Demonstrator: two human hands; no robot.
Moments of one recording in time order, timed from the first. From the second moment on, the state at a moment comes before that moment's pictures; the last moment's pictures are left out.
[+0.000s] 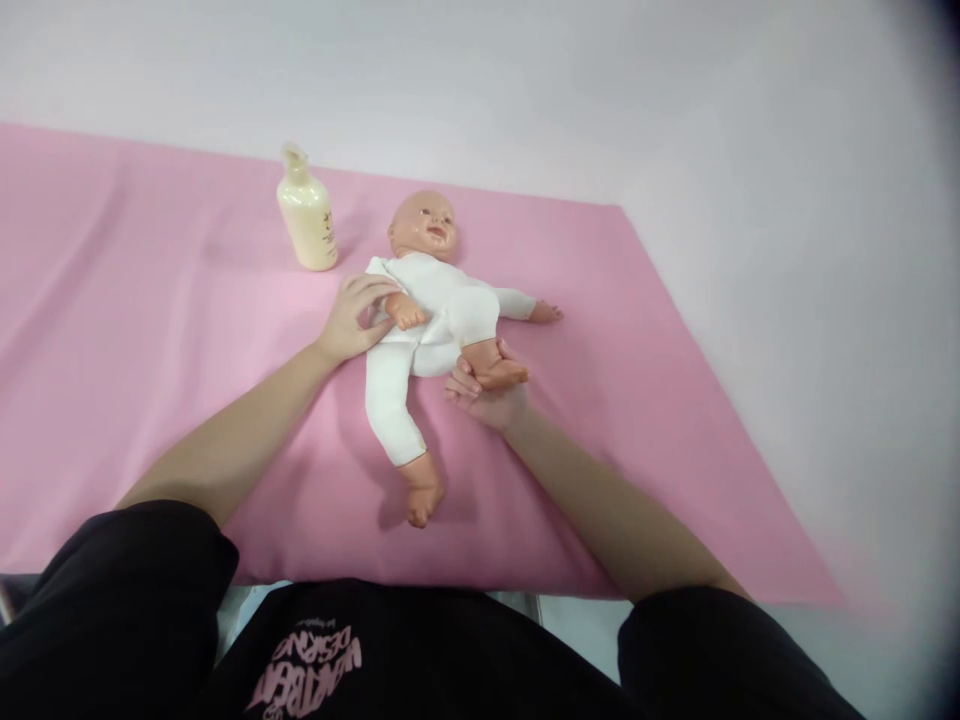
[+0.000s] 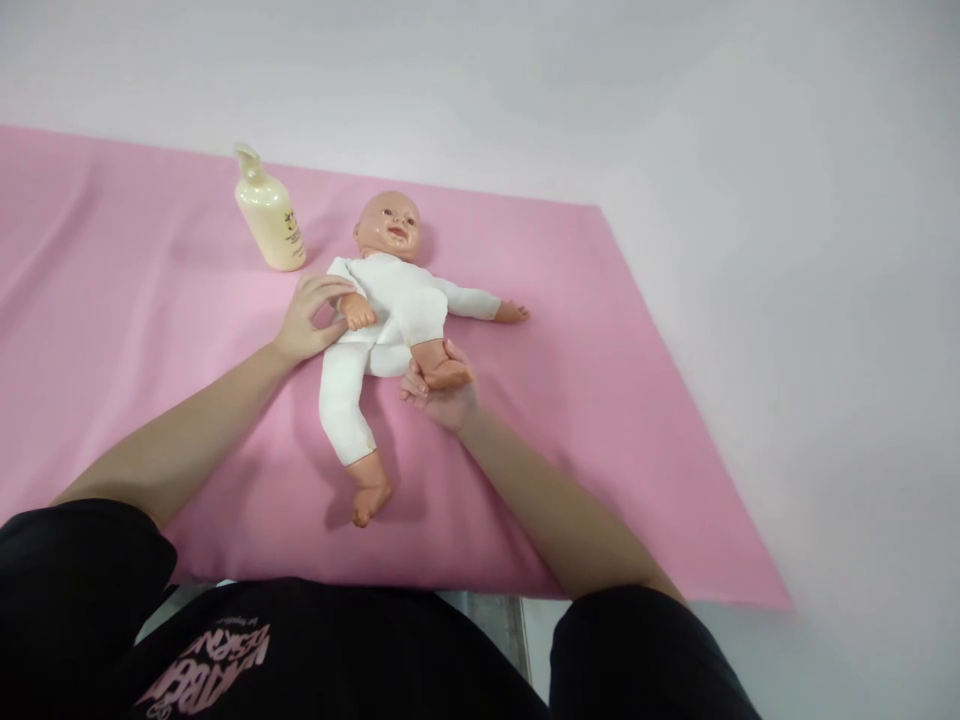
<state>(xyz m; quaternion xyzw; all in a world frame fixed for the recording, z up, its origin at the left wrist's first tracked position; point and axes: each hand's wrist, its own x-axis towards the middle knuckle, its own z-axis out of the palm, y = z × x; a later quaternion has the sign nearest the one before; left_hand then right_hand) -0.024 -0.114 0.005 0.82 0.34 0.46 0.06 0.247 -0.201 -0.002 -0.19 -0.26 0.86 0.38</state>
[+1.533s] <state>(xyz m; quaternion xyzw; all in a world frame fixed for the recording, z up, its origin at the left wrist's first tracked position) -0.027 -0.107 -0.004 0.71 0.40 0.55 0.15 0.244 -0.204 -0.038 0.17 -0.40 0.89 0.15</state>
